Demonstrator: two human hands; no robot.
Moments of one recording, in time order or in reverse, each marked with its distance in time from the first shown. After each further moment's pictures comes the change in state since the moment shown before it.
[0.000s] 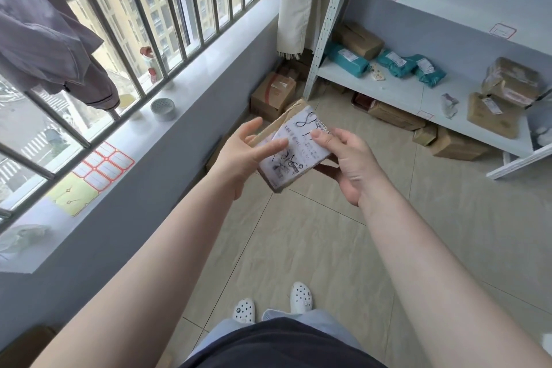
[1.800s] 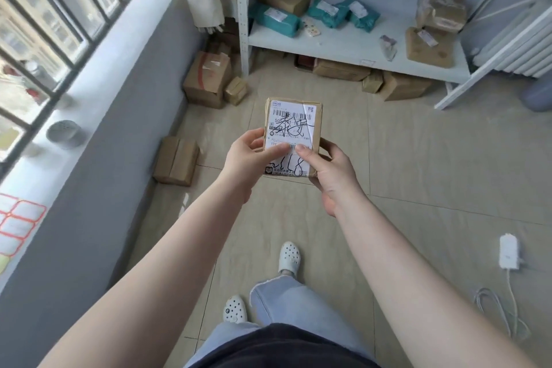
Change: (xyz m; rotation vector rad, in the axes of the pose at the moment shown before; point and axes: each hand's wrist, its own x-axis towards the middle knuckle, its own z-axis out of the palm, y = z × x) left_hand 0.078 -0.042 0.150 0.086 -0.213 -0.068; right_hand 0.031 0.051 -0.126 0.105 0.421 0.092
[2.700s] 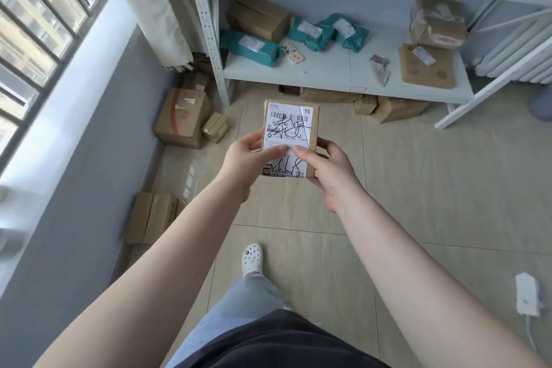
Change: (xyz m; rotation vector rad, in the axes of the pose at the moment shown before) left_hand 0.280 0.116 0.090 0.048 -0.064 -0.042; right_hand 0.268 -0.150 -0.022 -0.007 0.041 0.040
